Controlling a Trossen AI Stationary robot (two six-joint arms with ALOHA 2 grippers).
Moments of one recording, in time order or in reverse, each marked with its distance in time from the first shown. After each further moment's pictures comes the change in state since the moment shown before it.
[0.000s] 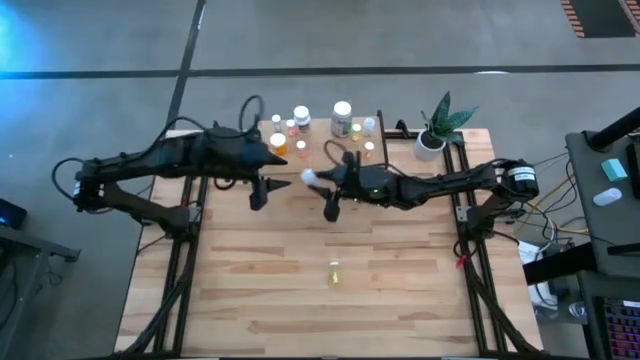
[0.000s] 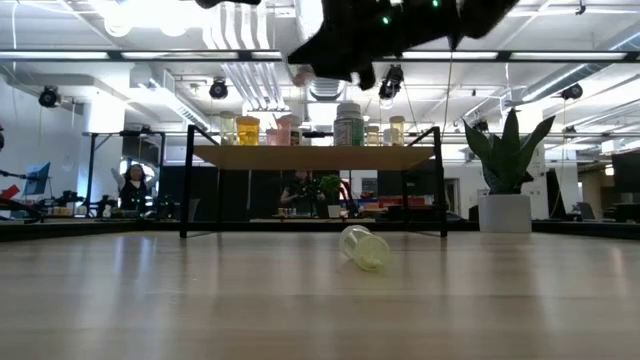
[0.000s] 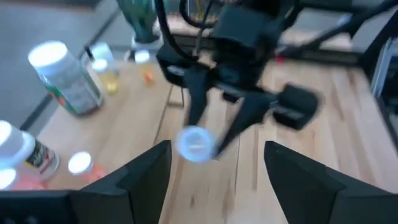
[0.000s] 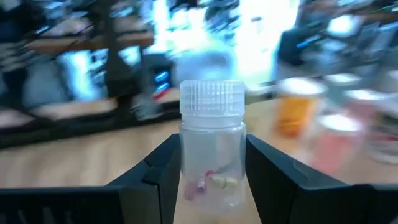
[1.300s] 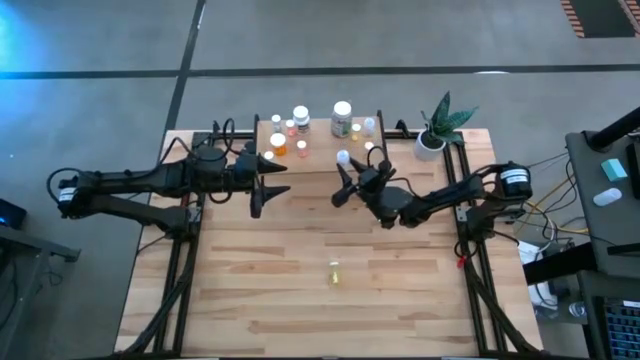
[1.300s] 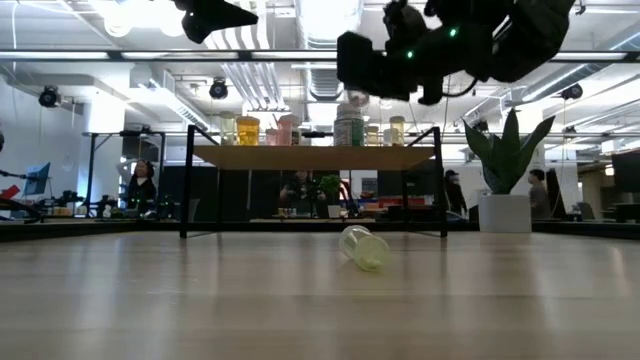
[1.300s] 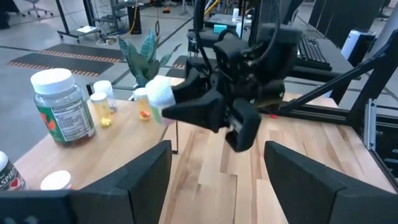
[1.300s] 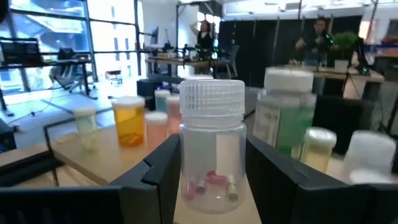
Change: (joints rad) left arm 0.001 -0.255 -0.537 0.623 -0.002 -0.028; right arm 0.079 0.042 -0.290 0.649 0.752 -0.162
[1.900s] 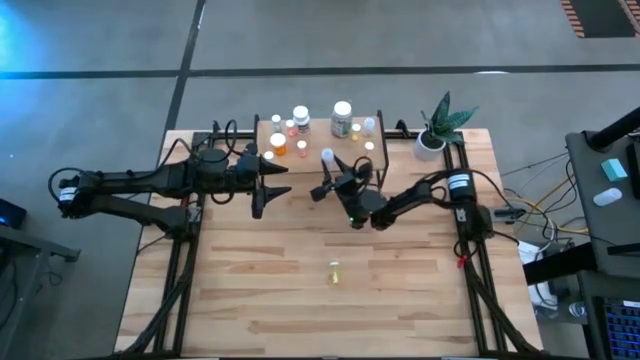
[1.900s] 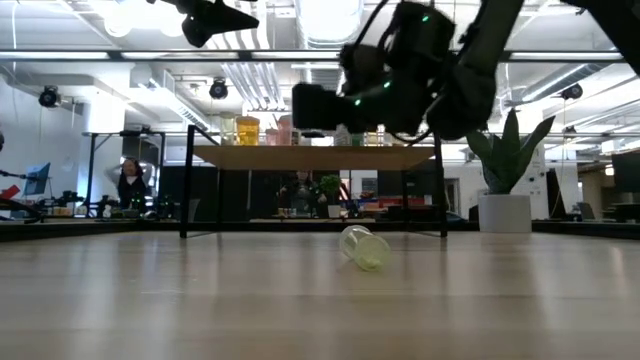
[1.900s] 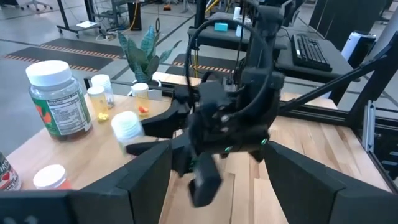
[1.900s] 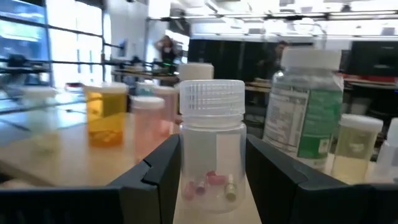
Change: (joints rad) left arm 0.000 0.008 -0.016 0.015 -0.001 -0.027; right arm -0.045 0.404 0.210 0.398 0.076 -0.237
